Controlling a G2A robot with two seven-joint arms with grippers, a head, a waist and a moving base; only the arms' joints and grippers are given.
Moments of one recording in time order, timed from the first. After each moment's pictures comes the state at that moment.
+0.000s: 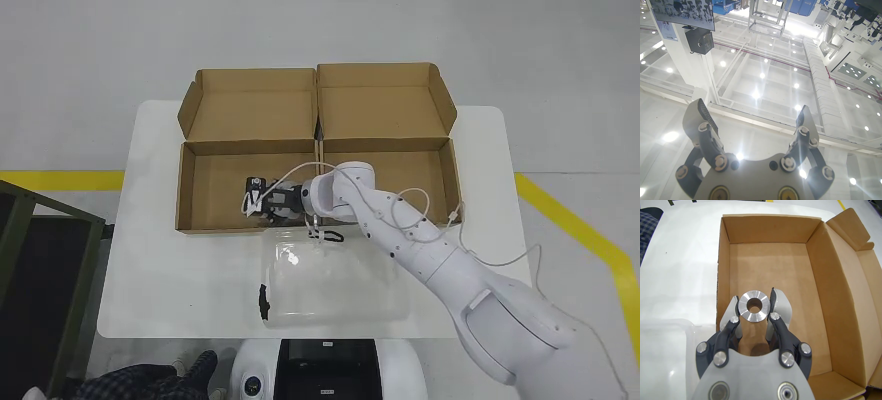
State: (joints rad) left arm -0.11 -0.30 -0.54 -1.19 3.07 0.29 0.07; right arm -0.47 -1.56 0.52 -0.92 -1.27 -0.73 0.17
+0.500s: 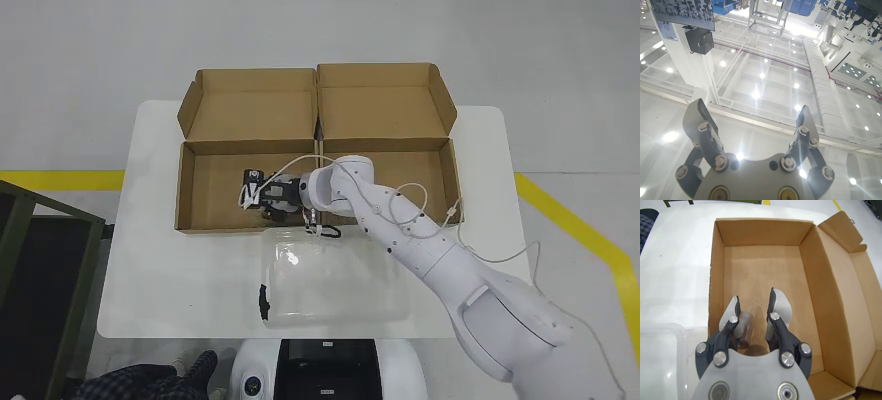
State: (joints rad) left arm -0.11 -0.30 -0.54 -1.19 3.07 0.29 0.07; right arm -0.44 -1.57 0.55 -0.91 -1.30 -0.73 0.14
